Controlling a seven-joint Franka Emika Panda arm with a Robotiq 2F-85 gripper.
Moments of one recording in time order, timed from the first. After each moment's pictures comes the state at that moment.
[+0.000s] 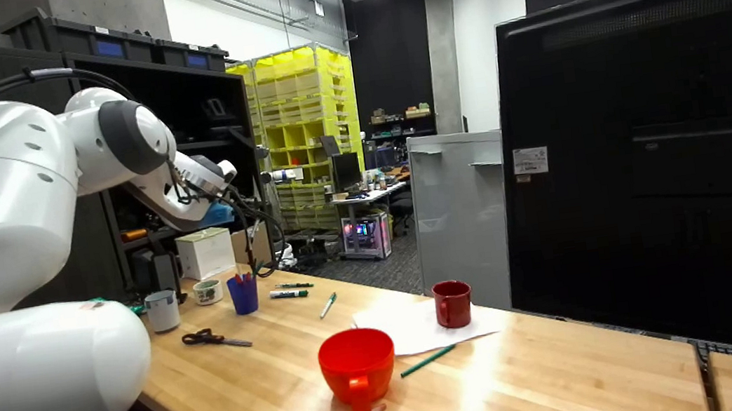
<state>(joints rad) 0.86 0.71 -0.29 -1.27 -0.80 2.60 1.11</state>
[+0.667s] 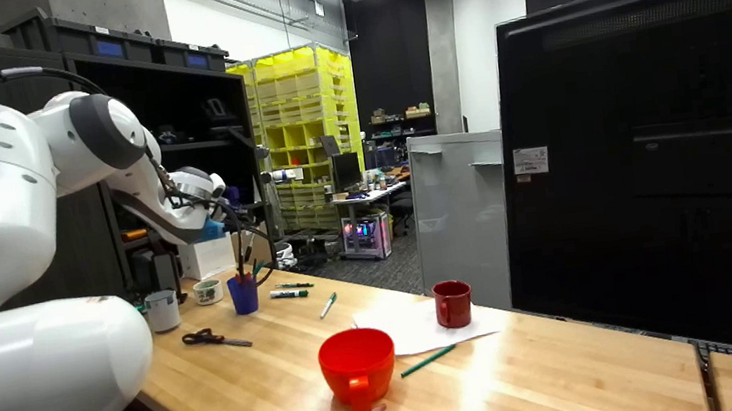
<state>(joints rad) 1.00 0.70 -0.43 -1.38 -1.03 2.61 1.43</state>
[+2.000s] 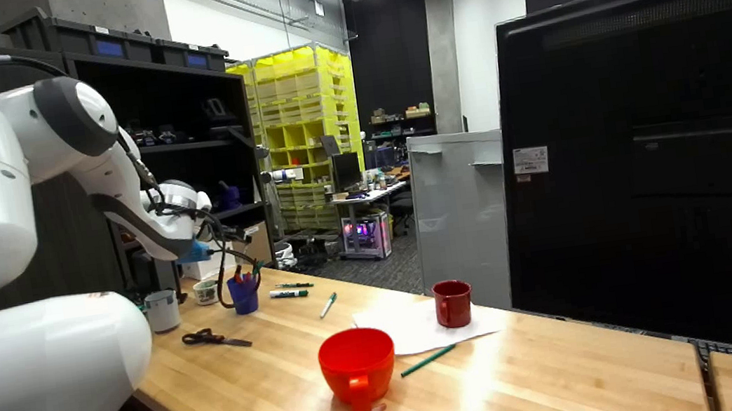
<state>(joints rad) 1.14 0.64 -0.50 -1.59 -1.17 2.59 1.70</state>
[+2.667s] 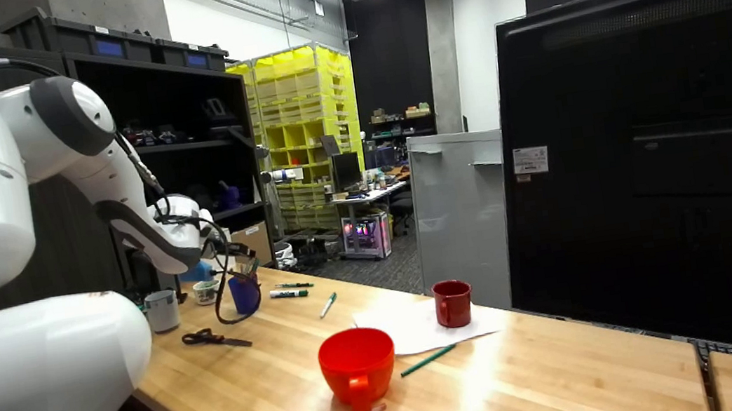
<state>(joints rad) 1.15 0.64 -0.51 -1.68 -1.35 2.60 1.94</state>
